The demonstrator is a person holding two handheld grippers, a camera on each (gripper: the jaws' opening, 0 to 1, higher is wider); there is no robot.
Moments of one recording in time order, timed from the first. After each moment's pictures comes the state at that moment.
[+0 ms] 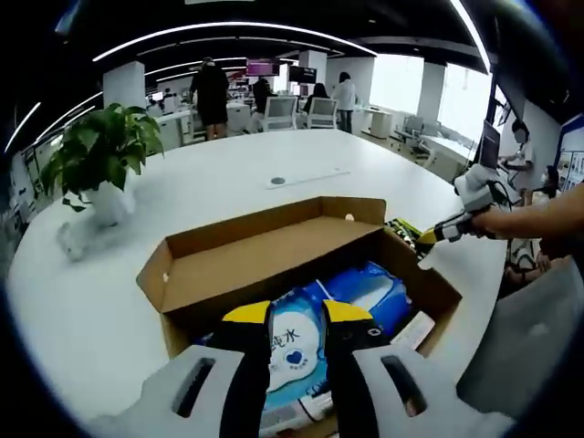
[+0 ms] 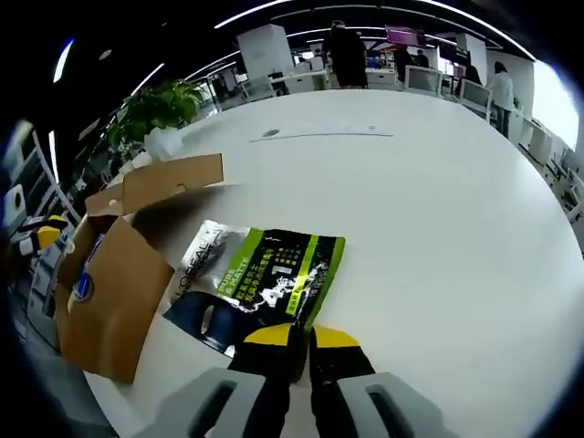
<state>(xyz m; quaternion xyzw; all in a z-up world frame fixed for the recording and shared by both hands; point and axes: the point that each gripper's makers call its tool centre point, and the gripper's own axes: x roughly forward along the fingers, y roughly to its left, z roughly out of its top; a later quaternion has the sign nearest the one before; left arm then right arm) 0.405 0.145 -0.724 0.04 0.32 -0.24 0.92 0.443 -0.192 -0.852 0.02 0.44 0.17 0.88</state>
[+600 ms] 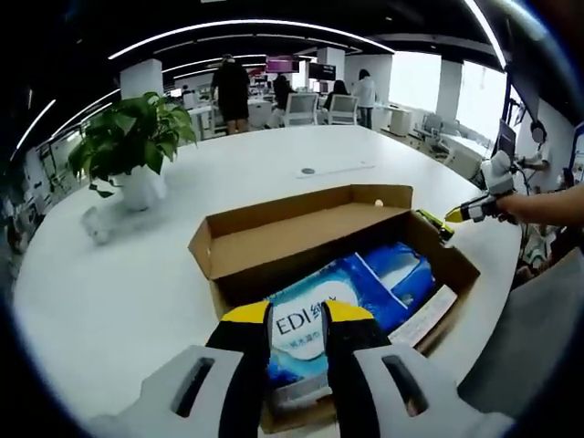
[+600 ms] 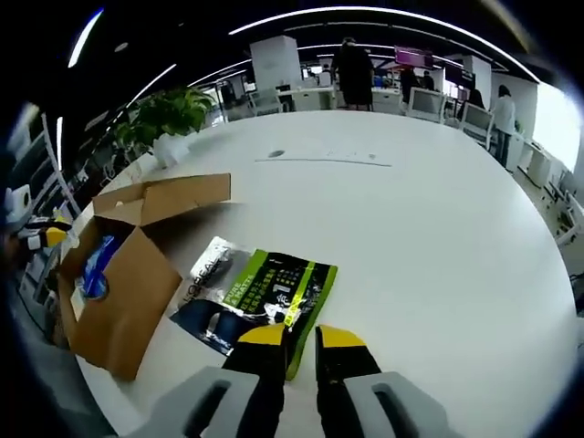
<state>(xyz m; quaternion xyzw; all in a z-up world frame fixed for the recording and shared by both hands) 0.384 0.195 -0.726 0.04 0.32 -0.19 0.93 0.445 -0.202 -0.817 0.00 0.40 0.17 0.90</state>
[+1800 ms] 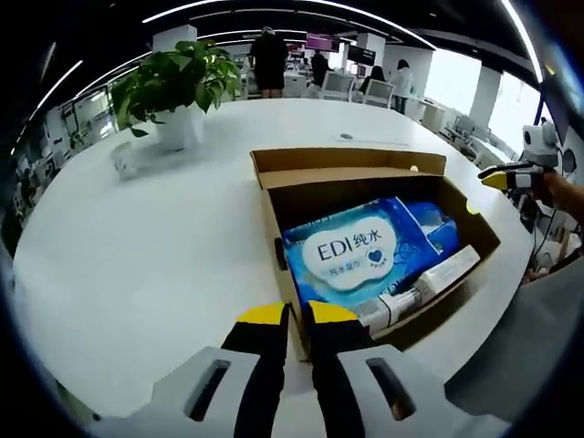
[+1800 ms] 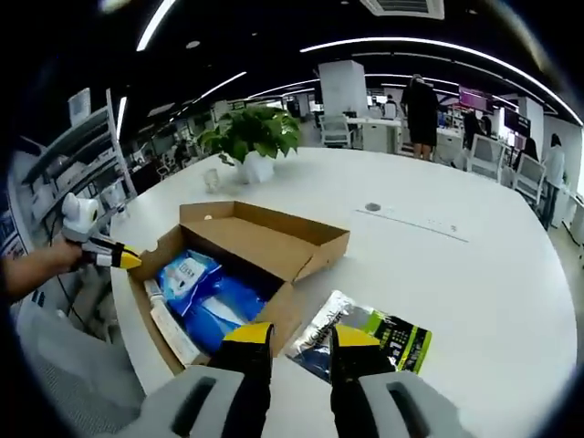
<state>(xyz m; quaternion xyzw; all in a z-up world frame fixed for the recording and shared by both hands) 0.343 0.245 -0.771 0.00 0.39 -0.12 0.91 0.414 -0.072 -0.735 -0.04 0.33 0.32 0.89</state>
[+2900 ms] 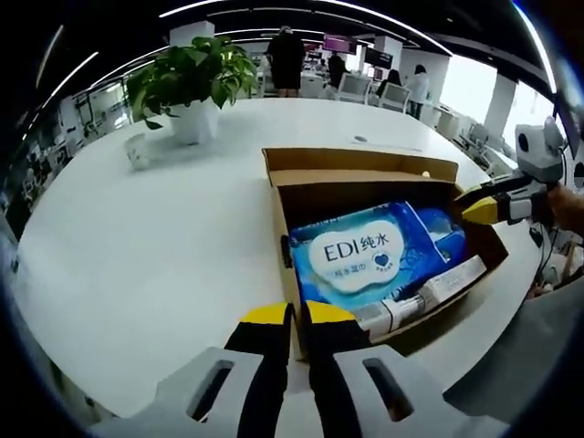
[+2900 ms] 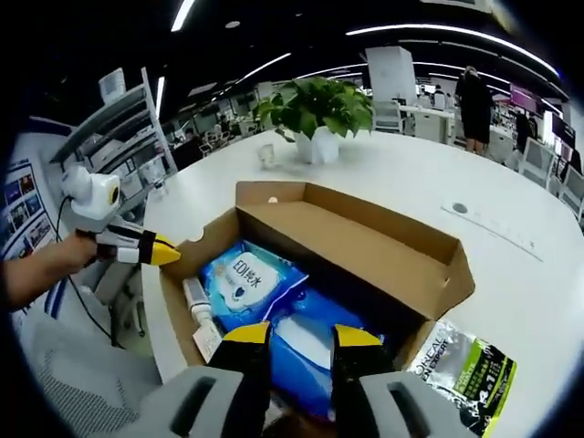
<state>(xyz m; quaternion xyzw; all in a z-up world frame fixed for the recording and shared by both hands) 0.343 0.248 -0.772 -0.02 0.39 -0.09 0.92 0.403 0.048 -0.765 -0.06 0.36 0.41 0.83</state>
